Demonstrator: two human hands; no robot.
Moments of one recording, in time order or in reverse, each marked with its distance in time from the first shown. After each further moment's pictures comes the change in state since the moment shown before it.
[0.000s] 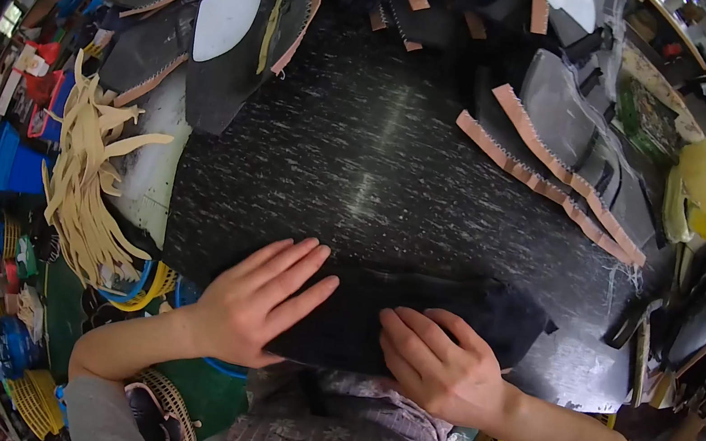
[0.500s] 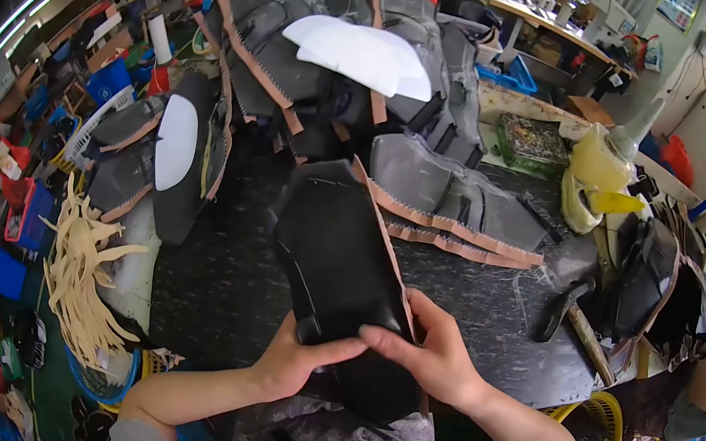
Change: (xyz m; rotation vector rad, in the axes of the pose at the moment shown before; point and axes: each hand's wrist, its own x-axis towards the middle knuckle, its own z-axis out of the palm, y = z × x) left_hand 0.111 0.071 0.011 -1.652 0.220 -0.458; right_hand -0.031 0.018 -0.034 1.408 0.514 0.794
